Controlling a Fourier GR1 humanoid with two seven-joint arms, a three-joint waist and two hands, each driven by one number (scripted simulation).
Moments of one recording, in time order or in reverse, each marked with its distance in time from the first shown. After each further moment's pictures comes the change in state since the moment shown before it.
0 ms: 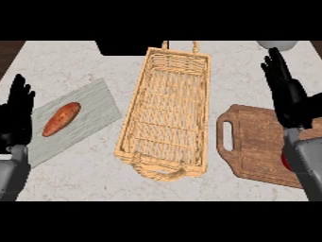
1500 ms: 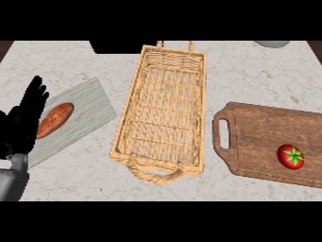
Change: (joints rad) left arm 0.055 0.035 -0.073 -0.083 -0.007 -0.169 -0.042; right arm 0.576 -0.415 -0.107 -0.183 0.399 -0.345 0.721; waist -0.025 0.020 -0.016
